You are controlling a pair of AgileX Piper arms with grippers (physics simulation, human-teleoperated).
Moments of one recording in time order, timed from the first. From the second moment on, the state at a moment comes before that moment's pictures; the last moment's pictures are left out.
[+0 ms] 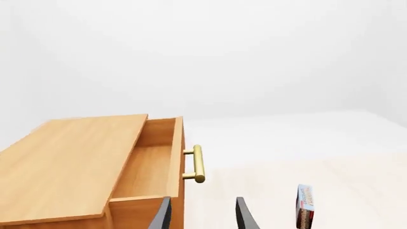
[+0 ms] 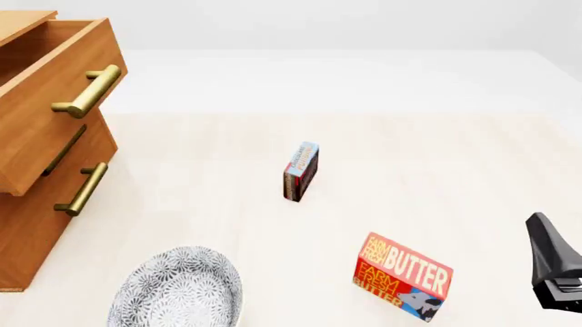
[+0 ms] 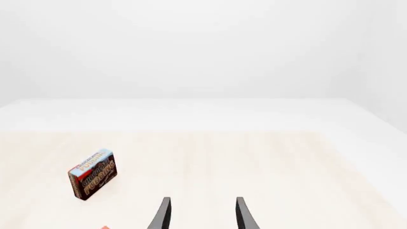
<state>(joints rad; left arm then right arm) -0.08 0.13 -0.56 0.36 0.04 0.00 0.01 0.00 0.00 0.00</state>
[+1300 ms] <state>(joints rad) -0.06 0.71 -1.09 0.62 0.01 0.00 0.00 -0.05 0.05 0.00</state>
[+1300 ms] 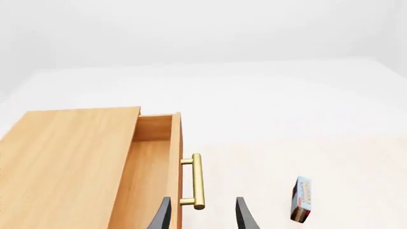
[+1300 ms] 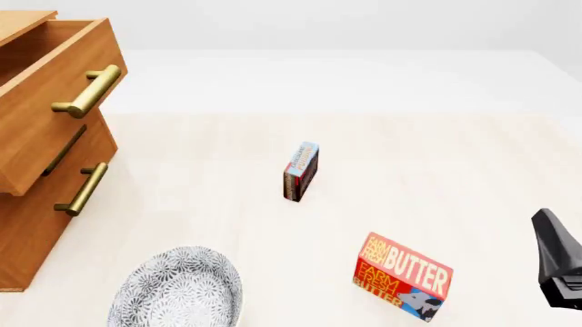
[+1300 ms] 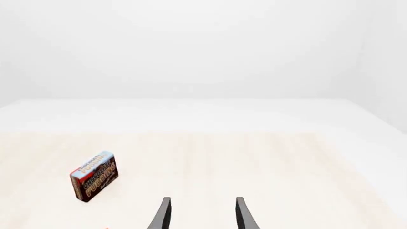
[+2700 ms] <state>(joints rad) 0.03 0.91 -1.07 0.74 -0.10 0.00 0.00 -0.05 0.05 0.00</state>
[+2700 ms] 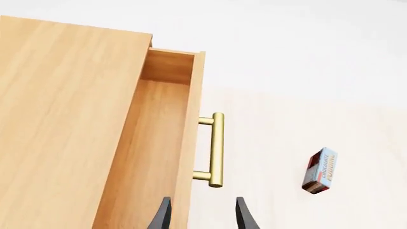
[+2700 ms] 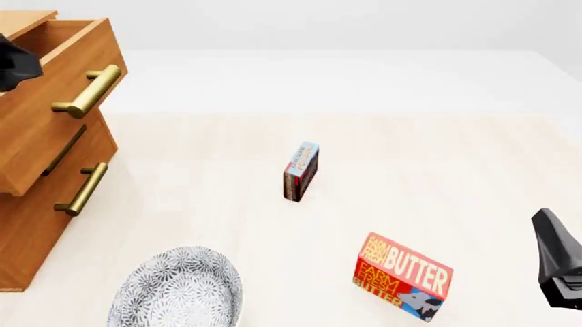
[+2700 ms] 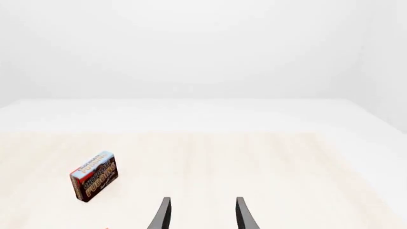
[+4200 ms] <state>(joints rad) 0.01 1.10 -1.05 0.67 0.03 0.00 0.00 -0.05 0.05 0.00</state>
